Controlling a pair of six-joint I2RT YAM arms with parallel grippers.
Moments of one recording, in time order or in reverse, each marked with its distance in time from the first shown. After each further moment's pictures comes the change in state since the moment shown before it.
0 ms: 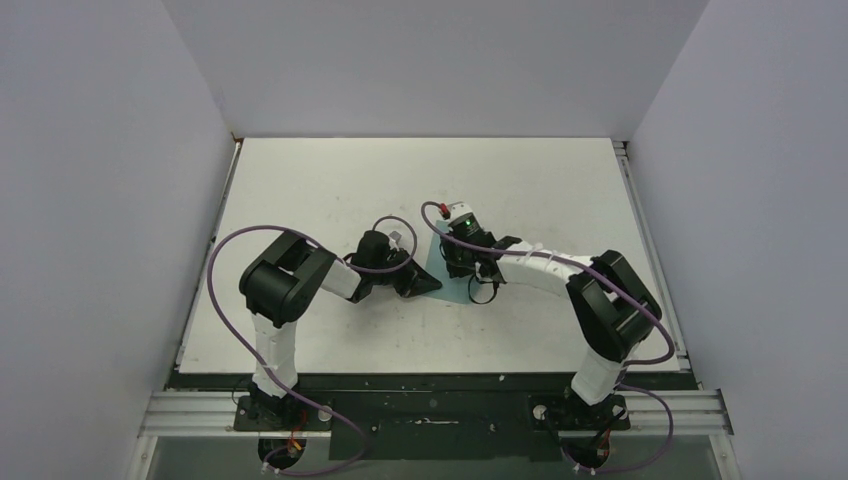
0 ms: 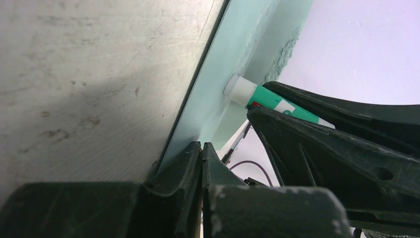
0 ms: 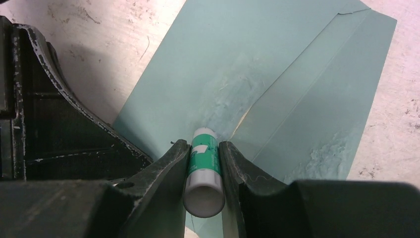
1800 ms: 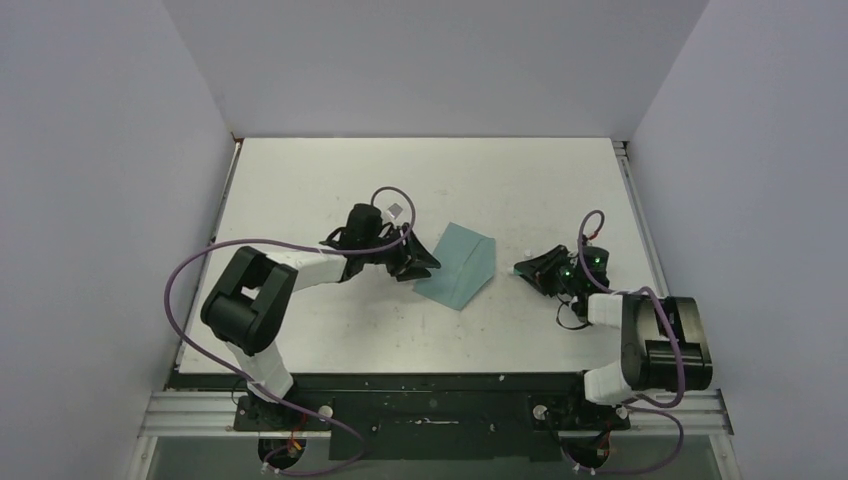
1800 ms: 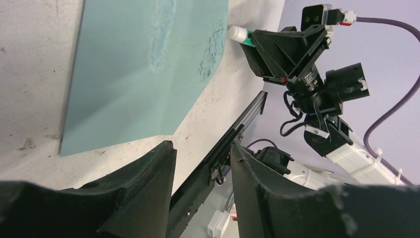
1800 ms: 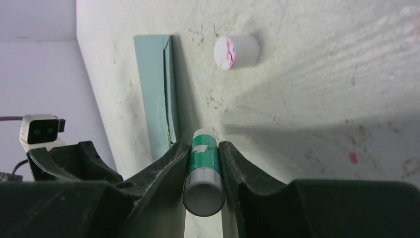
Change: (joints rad) left arm 0.039 -0.253 0.119 -0.385 0.077 0.269; right arm -0.726 -0.317 -0.651 0.573 -0.608 0.645
